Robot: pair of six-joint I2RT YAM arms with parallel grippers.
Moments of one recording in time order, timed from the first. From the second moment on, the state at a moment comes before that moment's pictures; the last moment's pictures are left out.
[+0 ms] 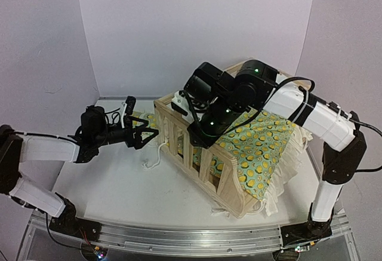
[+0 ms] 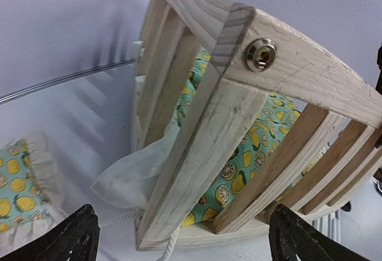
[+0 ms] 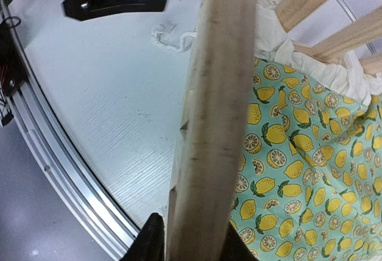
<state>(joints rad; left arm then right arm) -0.50 1.30 0.56 0.60 0.57 -0.23 1.14 1.88 2.09 -1.30 0.13 0.19</state>
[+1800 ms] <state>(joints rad) -0.77 1.24 0.30 0.77 0.37 -0.34 1.04 1.34 1.77 -0.92 0.30 0.04</state>
